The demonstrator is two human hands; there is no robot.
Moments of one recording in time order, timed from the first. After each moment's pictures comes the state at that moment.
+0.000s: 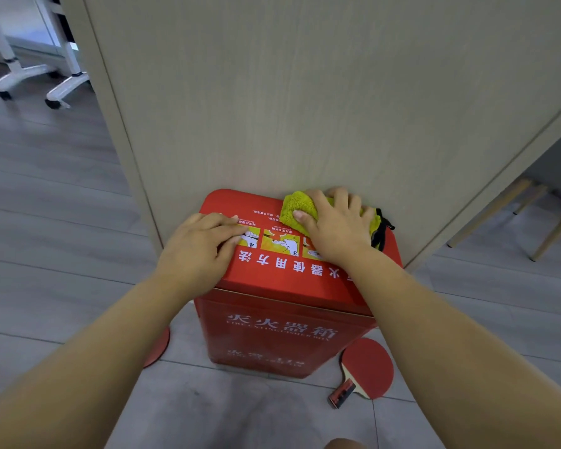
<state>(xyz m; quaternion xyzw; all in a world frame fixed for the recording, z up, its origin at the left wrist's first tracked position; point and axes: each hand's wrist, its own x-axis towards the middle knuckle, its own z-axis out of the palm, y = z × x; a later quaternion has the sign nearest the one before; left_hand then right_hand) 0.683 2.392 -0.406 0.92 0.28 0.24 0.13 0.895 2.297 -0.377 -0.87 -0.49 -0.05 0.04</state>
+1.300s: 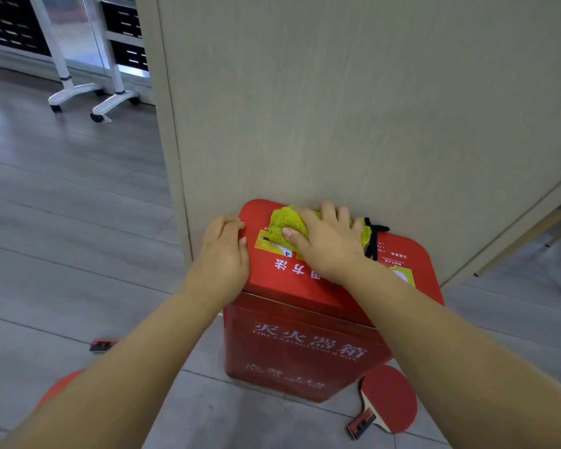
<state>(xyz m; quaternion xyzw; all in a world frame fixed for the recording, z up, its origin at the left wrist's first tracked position) 0.672 2.385 -0.414 0.82 0.41 0.31 0.24 0.839 2.322 -0.373 -0.83 -0.56 -0.01 0.05</state>
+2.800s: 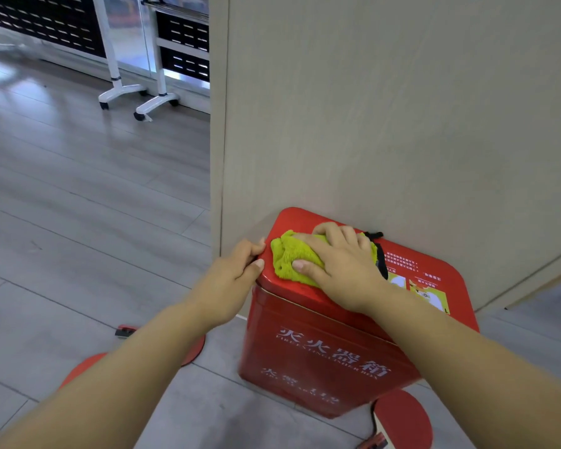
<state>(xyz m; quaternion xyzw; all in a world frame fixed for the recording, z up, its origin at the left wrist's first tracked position) 0.623 2.386 -0.426 0.78 0.36 0.28 0.42 0.813 2.313 -0.373 -0.73 -0.68 0.00 0.06</state>
